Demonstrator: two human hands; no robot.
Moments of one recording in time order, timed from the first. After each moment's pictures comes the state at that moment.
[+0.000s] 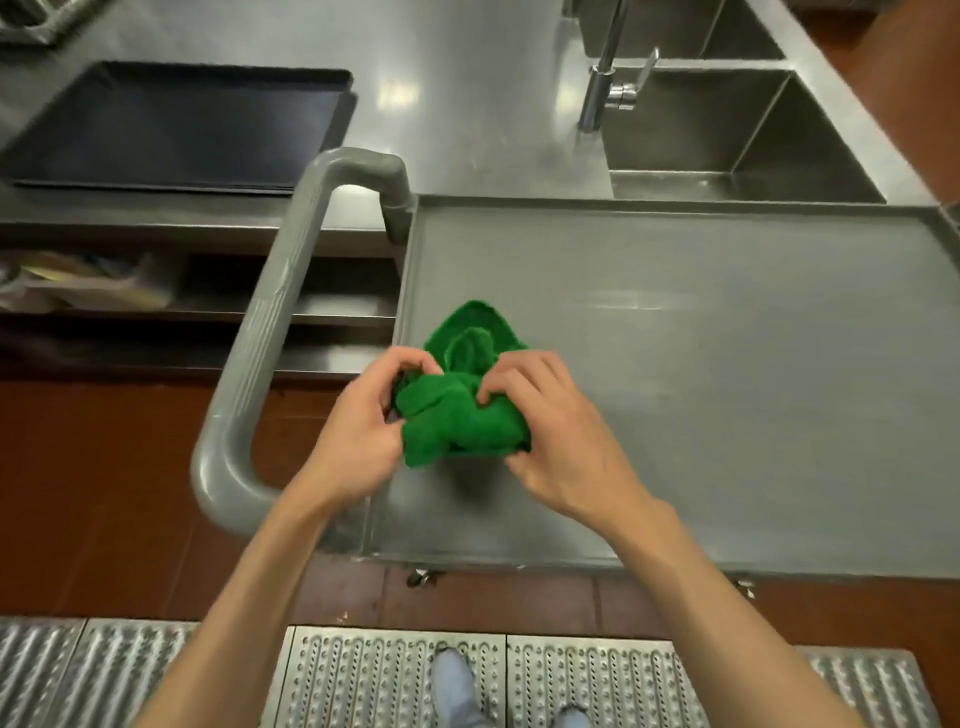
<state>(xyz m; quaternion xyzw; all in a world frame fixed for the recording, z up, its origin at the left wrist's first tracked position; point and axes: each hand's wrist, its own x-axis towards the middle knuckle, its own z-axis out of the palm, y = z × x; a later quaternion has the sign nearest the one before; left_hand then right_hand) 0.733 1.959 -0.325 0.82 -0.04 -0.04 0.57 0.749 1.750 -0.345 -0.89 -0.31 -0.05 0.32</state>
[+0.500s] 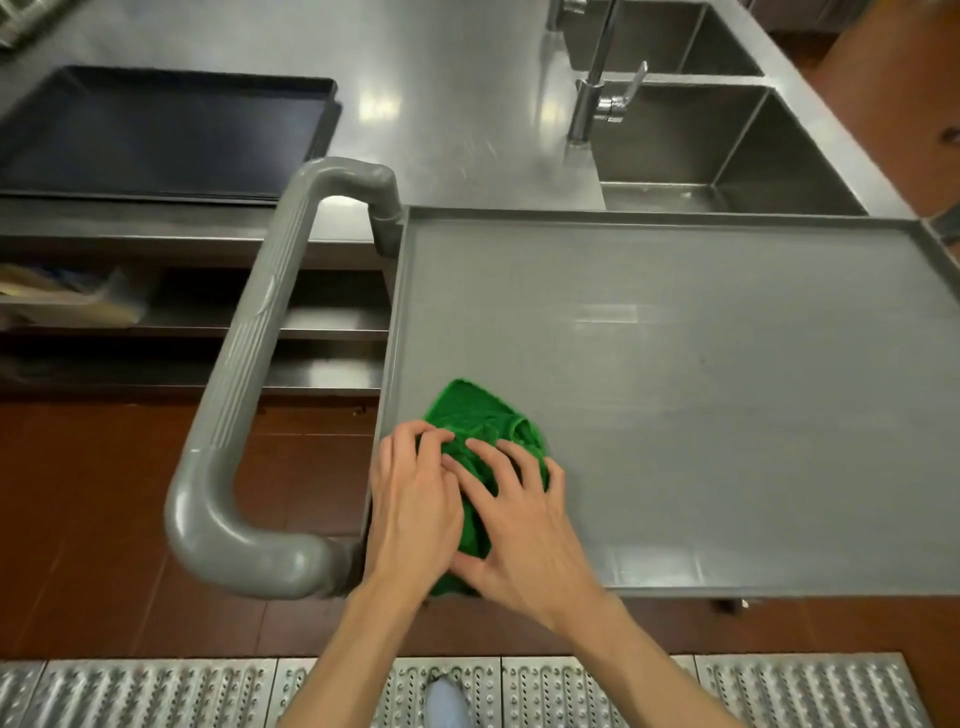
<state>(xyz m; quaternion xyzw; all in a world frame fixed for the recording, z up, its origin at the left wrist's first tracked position) 0.719 1.924 -0.405 0.95 0.04 0.05 0.31 0.706 1.787 -0.411 -0.96 -0.21 0.04 0.18</state>
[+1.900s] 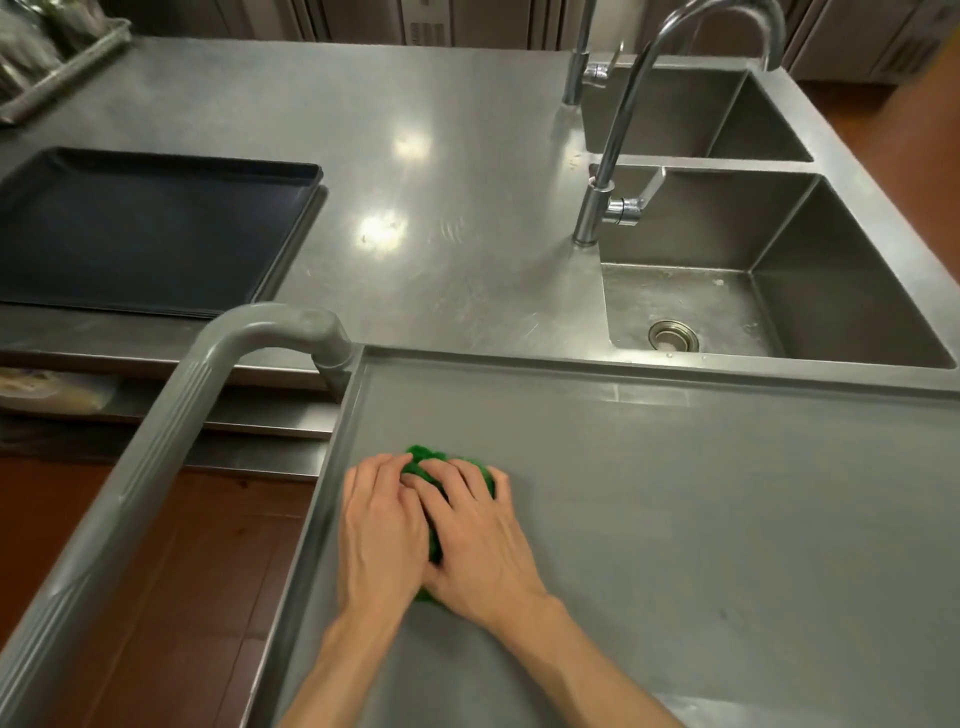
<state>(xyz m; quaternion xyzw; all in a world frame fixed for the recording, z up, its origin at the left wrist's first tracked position) 0.944 1.877 -0.413 0.93 0.17 0.14 0.31 0.958 1.768 -0.427 -0.92 -0.29 -0.04 0.26</state>
